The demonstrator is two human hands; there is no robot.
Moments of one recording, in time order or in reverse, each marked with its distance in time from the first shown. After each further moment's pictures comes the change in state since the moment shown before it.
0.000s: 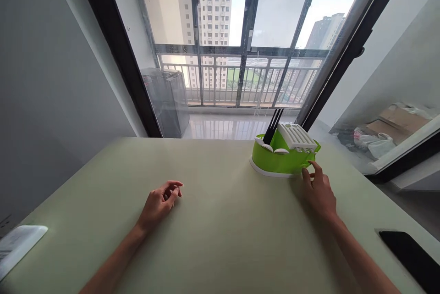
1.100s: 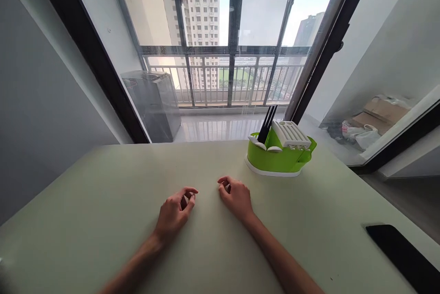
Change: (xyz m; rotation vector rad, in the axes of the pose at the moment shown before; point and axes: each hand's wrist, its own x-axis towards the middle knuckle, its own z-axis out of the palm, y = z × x) left_hand 0.012 0.055 0.073 0.122 -0.070 0.024; right_hand -0.091 -0.166 0.067 0.359 -0.433 -0.267
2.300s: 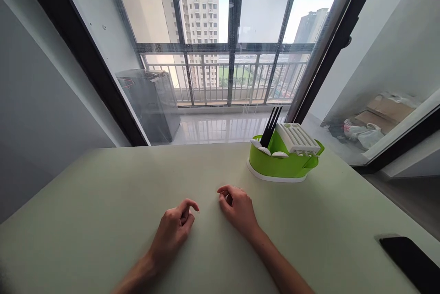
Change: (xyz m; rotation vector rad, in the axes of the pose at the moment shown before) left_hand -0.007 -0.004 0.004 -0.001 -0.089 0.083; right_hand -0.008 -0.006 -0.002 0.056 -0.039 -0.064
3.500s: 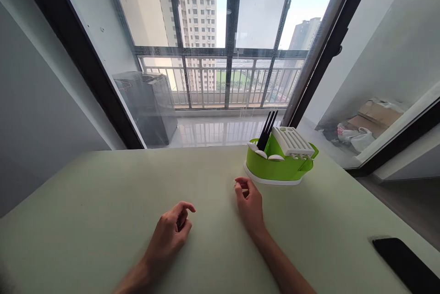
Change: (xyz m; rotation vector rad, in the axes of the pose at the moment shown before) left_hand 0.002 -0.005 0.002 -0.048 0.021 0.013; right_hand 0.013 0.027 -0.014 0.289 0.391 0.166
